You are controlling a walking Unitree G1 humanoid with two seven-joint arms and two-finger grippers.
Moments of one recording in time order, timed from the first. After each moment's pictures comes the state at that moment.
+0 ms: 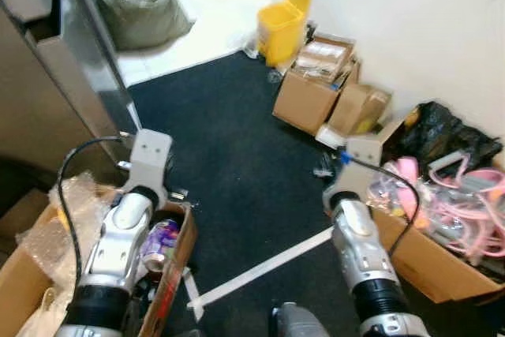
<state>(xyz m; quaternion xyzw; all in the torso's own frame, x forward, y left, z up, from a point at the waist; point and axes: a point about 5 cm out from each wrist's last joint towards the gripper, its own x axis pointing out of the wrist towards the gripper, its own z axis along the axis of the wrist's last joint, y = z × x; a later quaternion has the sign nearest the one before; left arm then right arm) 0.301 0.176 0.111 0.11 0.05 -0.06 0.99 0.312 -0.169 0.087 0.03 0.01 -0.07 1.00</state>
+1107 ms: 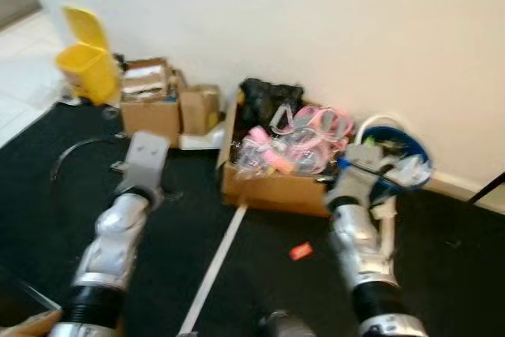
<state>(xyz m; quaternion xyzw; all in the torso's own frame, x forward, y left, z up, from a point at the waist) 0.301 0.183 0.104 0.13 0.06 -0.04 0.99 0.311 -0.168 0.077 0.02 0.03 -0.09 1.00</state>
